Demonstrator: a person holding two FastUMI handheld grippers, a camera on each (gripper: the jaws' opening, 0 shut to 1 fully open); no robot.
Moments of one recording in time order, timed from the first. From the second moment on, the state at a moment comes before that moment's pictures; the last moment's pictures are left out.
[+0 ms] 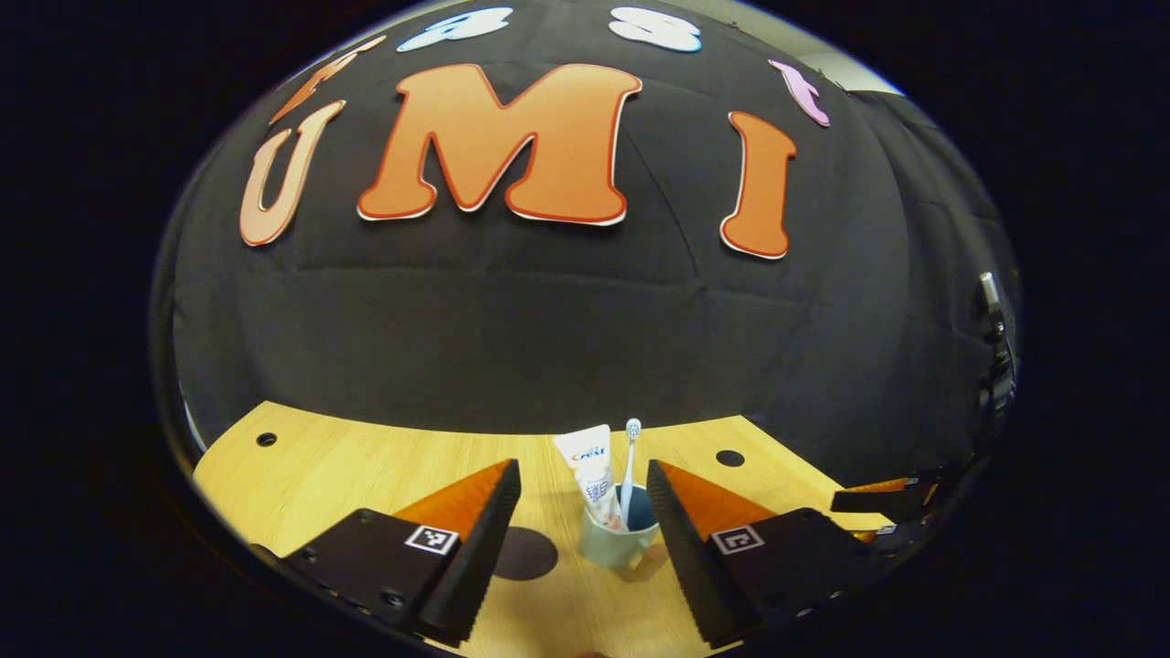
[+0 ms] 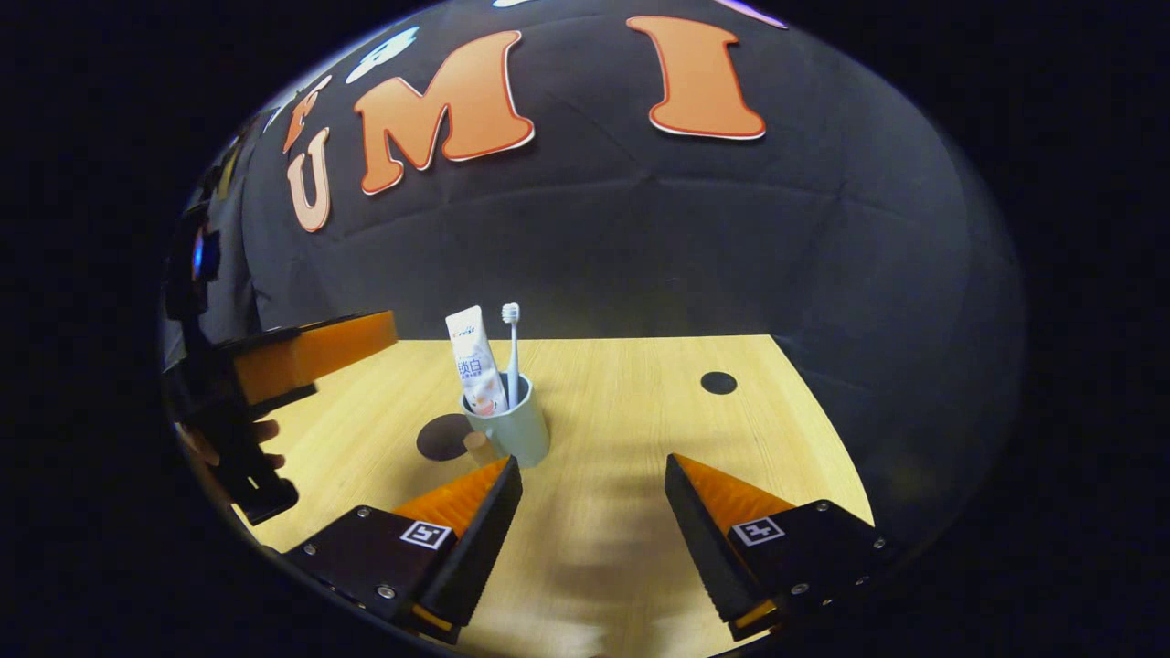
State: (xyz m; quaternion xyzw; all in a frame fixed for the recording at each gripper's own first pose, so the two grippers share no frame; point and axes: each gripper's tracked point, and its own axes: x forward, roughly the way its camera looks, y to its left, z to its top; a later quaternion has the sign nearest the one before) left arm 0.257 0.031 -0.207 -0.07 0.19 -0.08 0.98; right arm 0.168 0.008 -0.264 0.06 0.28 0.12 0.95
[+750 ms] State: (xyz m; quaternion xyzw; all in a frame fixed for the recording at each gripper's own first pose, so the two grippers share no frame) left arm 0.173 0.129 -0.132 -0.05 0.20 -0.04 0.98; right arm 0.212 0.112 -0.291 0.02 0.40 0.16 0.90
